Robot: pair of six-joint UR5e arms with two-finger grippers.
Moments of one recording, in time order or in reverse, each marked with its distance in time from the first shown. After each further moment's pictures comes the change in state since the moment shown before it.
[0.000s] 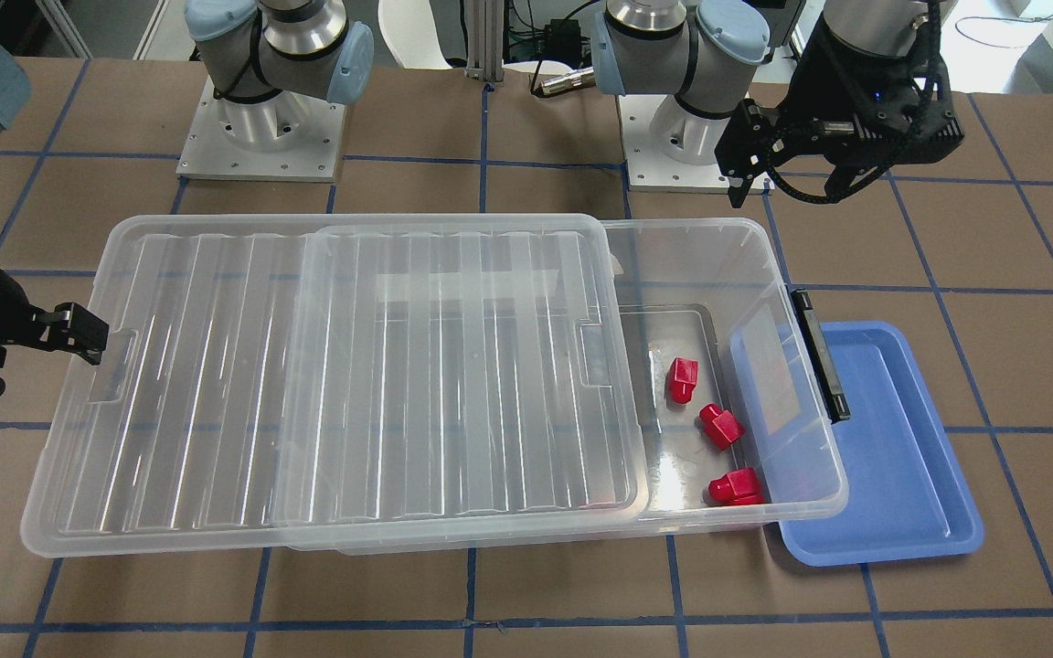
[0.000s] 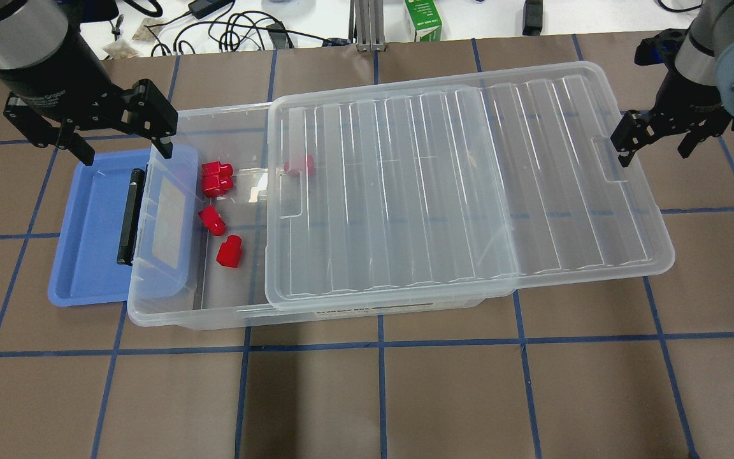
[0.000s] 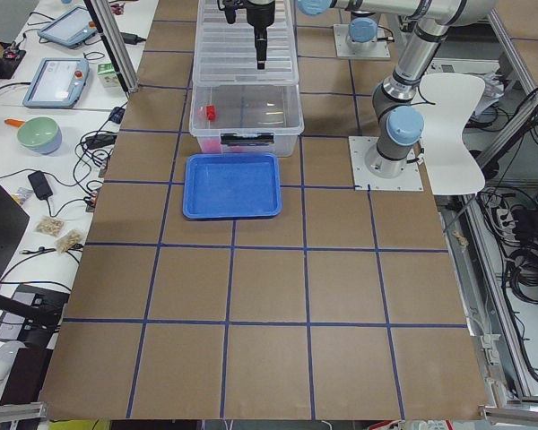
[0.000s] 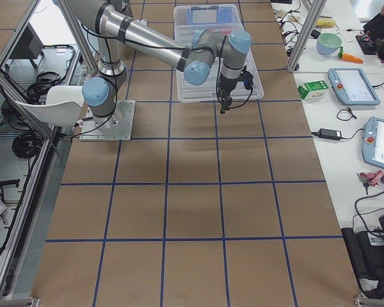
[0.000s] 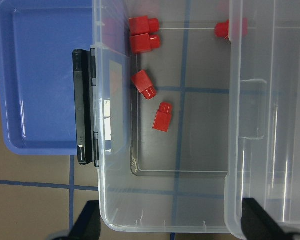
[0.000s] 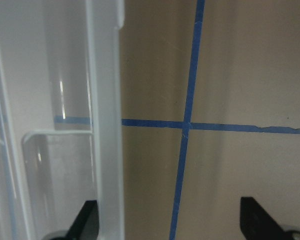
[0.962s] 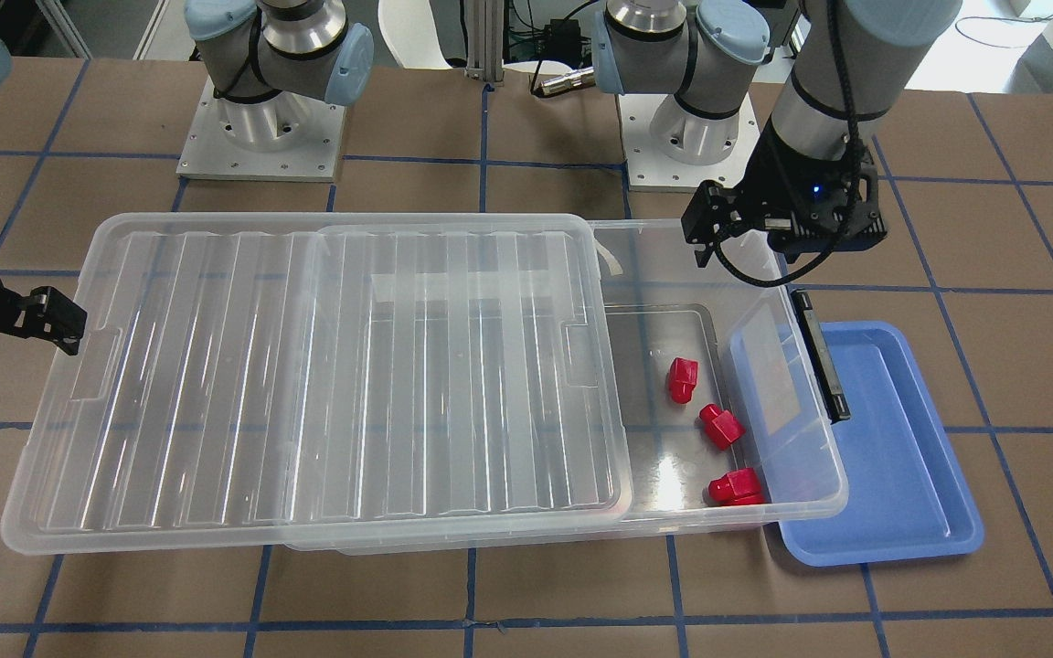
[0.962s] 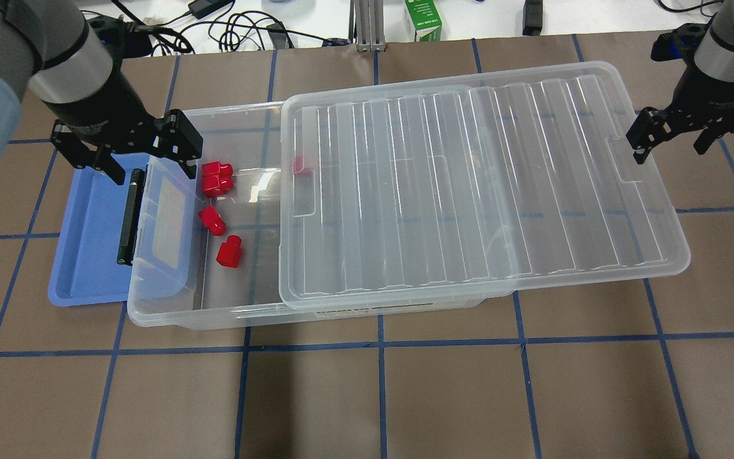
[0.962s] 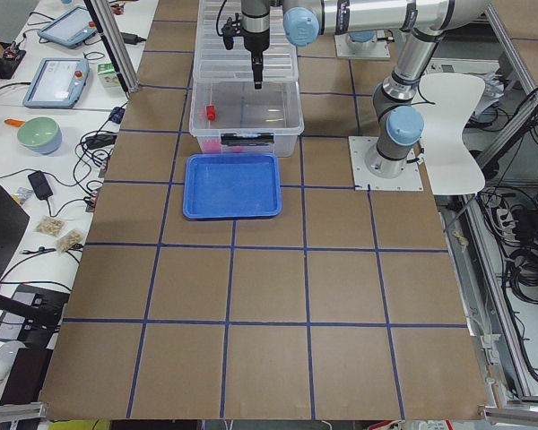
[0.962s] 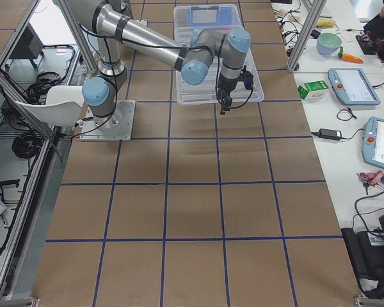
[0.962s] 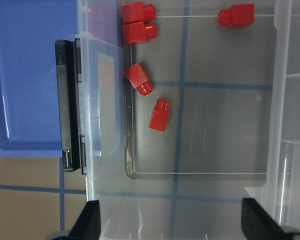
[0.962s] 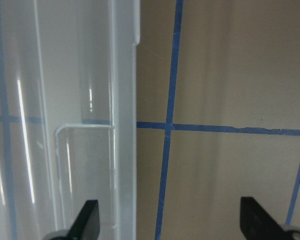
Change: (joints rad) left arm -0.019 -0.039 -0.213 0.233 -0.004 -0.001; right arm -0.005 -0.049 -0.027 0.027 0.004 -0.013
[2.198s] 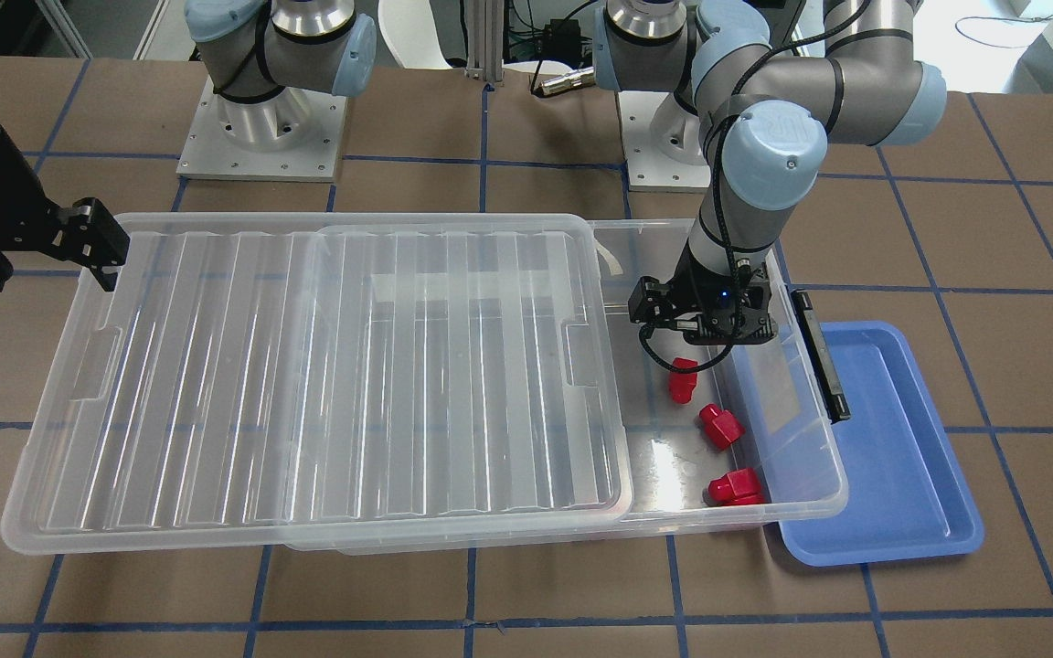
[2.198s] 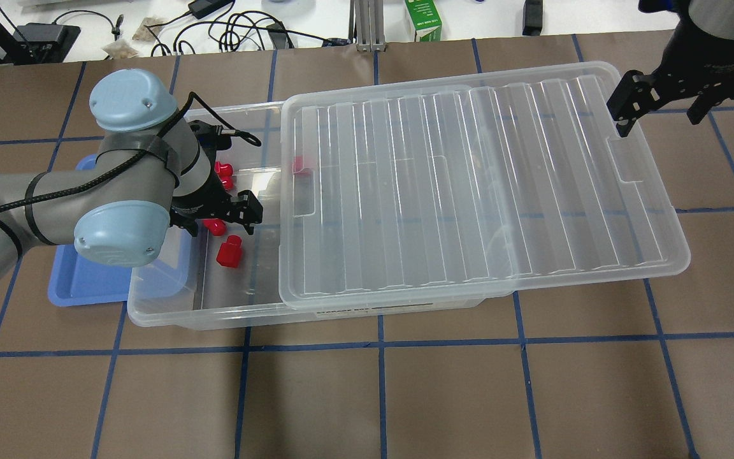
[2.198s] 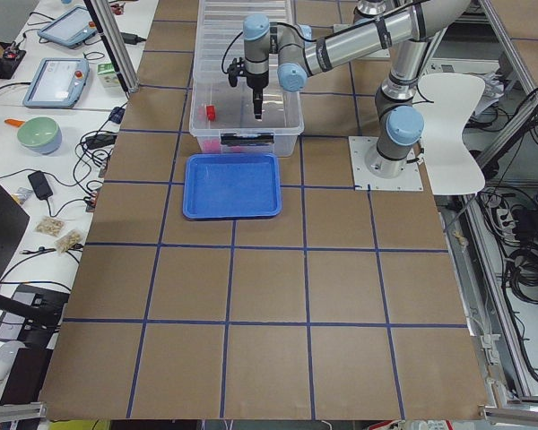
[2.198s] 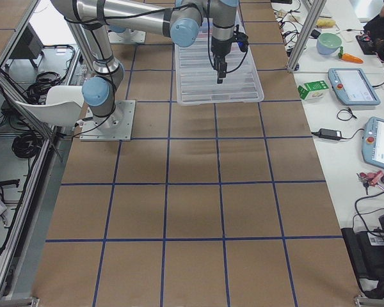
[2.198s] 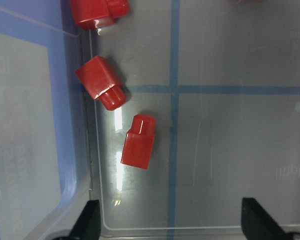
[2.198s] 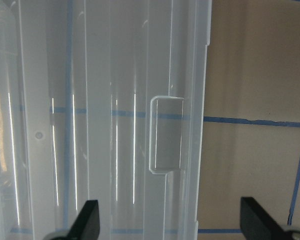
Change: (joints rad) left arm -0.041 -0.128 -0.231 0.347 0.009 0.000; right arm 0.112 -0.117 -0.040 0.109 0.004 0.103
